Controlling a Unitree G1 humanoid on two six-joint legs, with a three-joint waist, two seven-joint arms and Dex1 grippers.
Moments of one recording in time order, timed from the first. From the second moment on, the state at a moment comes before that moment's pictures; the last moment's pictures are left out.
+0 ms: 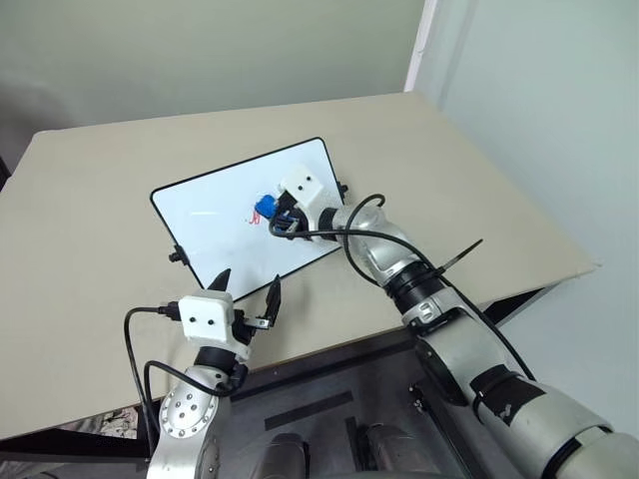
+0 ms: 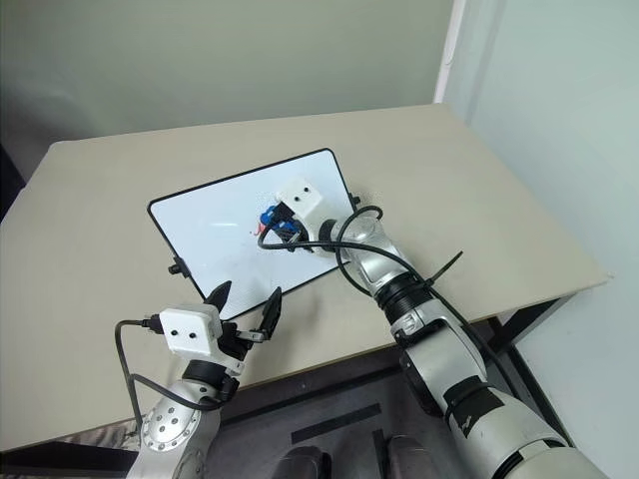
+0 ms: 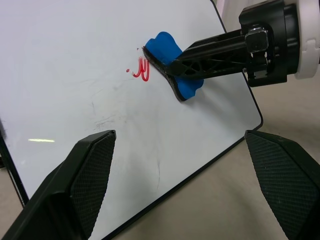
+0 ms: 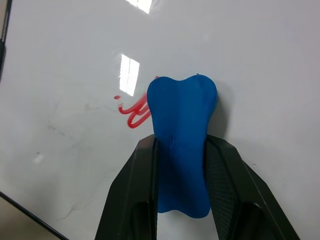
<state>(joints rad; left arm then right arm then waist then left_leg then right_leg) 0.28 0.14 0.05 -0.56 -0.17 0.15 -0.17 -1.07 0.06 0.25 0.70 0.02 0.37 0.58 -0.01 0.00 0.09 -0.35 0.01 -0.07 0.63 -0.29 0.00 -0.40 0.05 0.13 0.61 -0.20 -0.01</state>
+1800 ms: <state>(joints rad) 0.29 0.13 0.04 -0.55 -0.17 0.13 -0.17 -1.13 0.10 0.42 0.66 -0.06 0.49 0.65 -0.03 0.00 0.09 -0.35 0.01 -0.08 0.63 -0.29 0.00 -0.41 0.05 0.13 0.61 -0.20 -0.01</state>
